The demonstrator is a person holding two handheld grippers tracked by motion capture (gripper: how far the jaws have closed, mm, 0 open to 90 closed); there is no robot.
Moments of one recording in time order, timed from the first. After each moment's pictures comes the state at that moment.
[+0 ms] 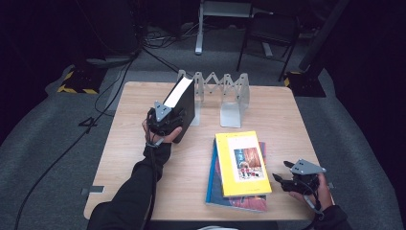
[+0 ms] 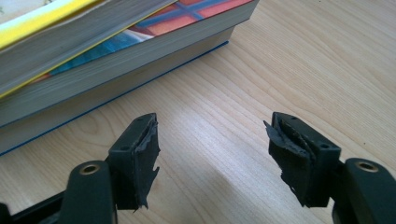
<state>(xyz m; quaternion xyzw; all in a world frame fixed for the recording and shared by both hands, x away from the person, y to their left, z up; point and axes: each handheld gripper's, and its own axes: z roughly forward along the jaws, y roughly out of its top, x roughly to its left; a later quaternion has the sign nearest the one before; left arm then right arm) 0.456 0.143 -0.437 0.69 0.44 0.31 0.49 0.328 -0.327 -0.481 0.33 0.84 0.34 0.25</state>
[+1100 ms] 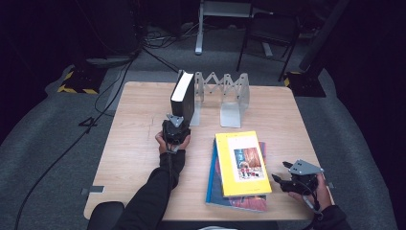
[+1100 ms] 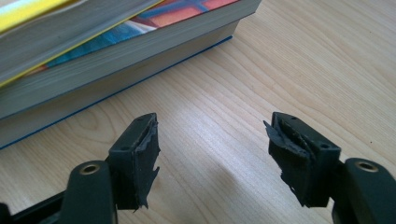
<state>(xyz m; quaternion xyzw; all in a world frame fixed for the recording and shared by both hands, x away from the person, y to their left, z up) 0.465 0.098 -0.488 0.66 0.56 0.30 0.40 0.329 -0.325 -0.484 0.32 0.85 0.33 0.25</state>
